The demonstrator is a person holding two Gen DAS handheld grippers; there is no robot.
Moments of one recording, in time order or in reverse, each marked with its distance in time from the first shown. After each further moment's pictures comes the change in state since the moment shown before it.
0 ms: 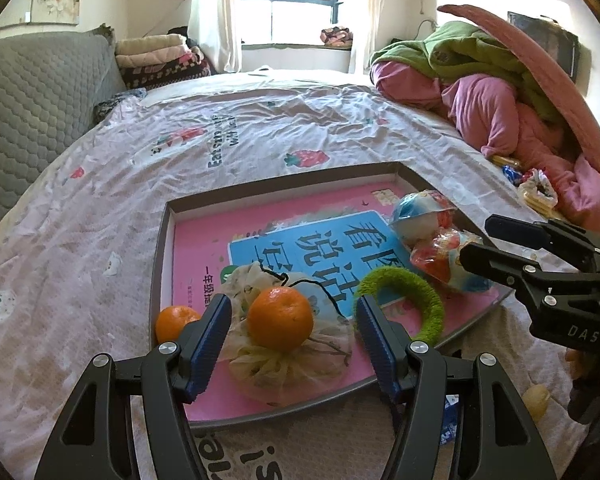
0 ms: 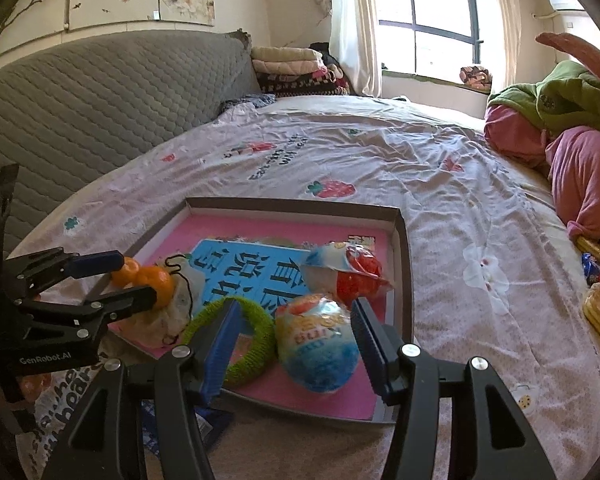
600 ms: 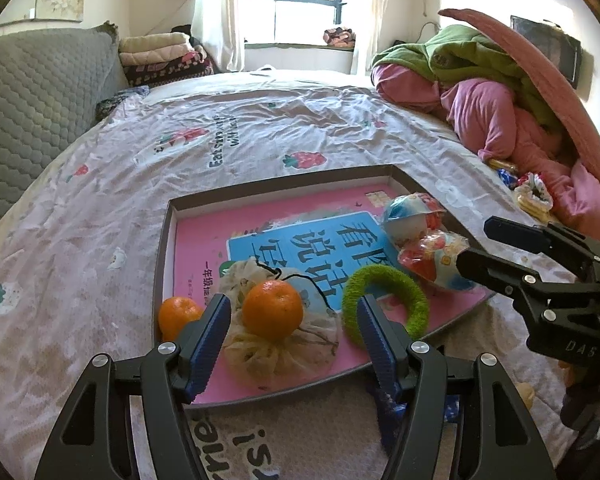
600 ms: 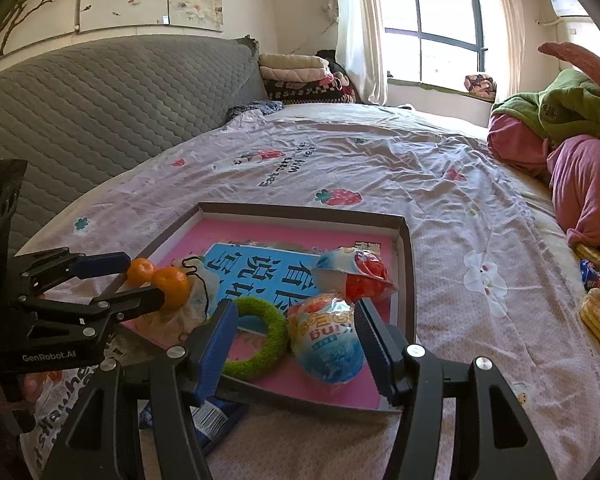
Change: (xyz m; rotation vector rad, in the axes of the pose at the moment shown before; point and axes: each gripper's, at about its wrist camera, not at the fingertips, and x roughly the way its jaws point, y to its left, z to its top) left arm -0.017 -0.007 -0.001 -0.018 0.005 -0.004; right arm -0.018 0.007 -0.003 -0.019 -0.028 0.009
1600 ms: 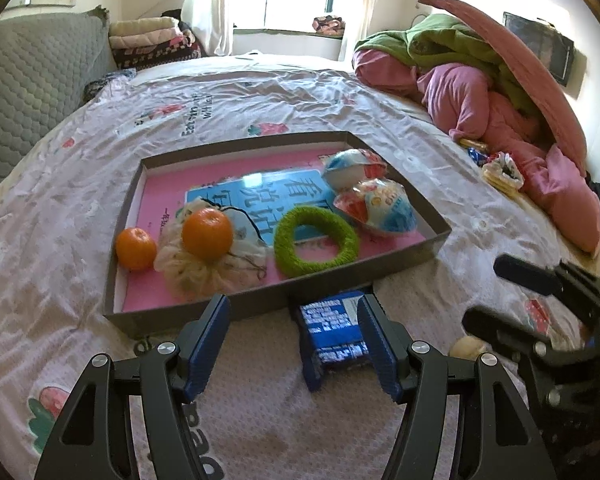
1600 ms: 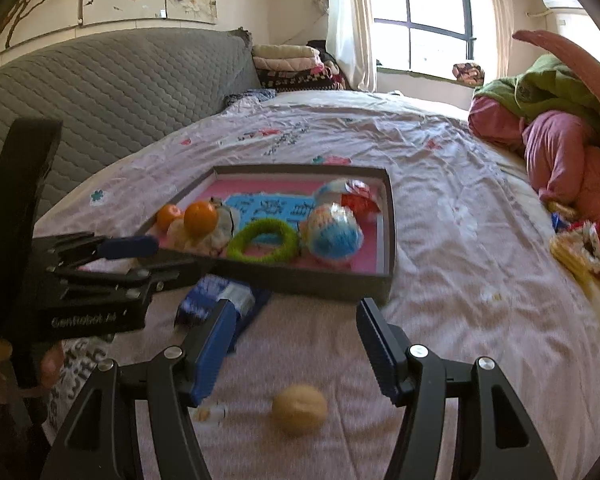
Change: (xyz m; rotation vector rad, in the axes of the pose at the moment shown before) left arm -0.026 -0.043 -0.044 -0.017 0.056 -0.057; right arm -0.067 0.018 -0.065 0.035 0.055 -0.026
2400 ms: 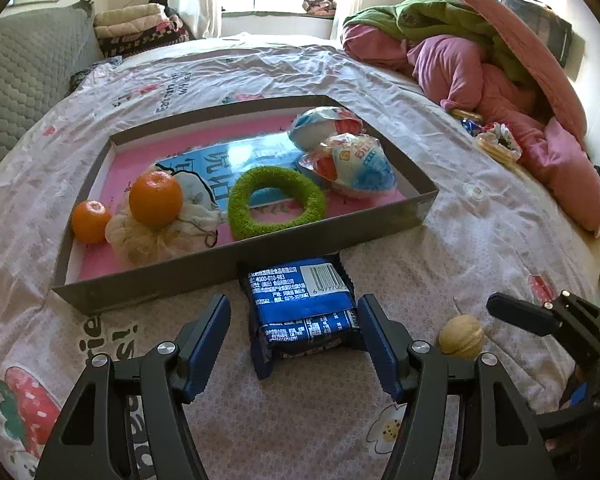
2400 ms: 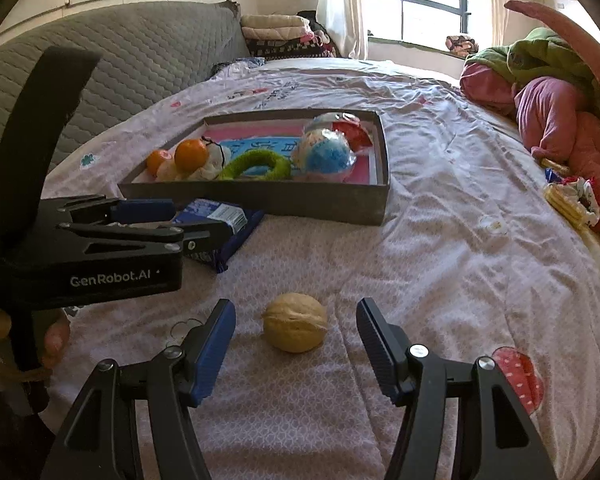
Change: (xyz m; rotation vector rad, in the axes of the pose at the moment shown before) left arm 0.030 -0.030 -0.014 0.025 0.071 -0.010; right arm 0.008 0.000 -0.041 0.013 0.109 -0.036
